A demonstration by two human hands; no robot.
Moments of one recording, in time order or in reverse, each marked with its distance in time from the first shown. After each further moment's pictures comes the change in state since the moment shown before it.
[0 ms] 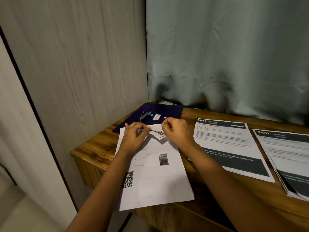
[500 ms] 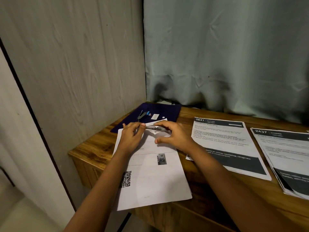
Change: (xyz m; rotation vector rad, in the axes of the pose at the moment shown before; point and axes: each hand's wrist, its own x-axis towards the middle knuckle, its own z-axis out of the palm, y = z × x) left_hand -0.001 0.005 0.001 -0.050 0.013 -0.052; right_hand -0.005 0.019 0.000 0.213 -0.241 -0.113
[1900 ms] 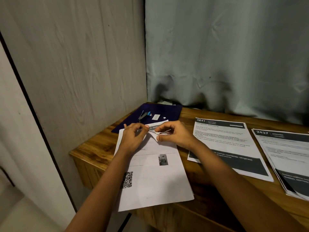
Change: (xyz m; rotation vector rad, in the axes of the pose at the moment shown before) left_hand 0.002 -0.005 0.000 -0.030 -0.023 -0.003; right_hand 0.007 0.000 -0.004 0.170 -0.057 0.086
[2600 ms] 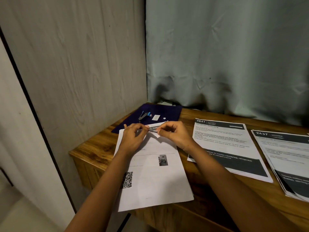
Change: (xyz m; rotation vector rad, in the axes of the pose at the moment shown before) left_hand -0.001 -0.001 0.001 0.034 0.039 0.009; right_hand -0.001 0.000 0.010 0.161 0.155 -0.018
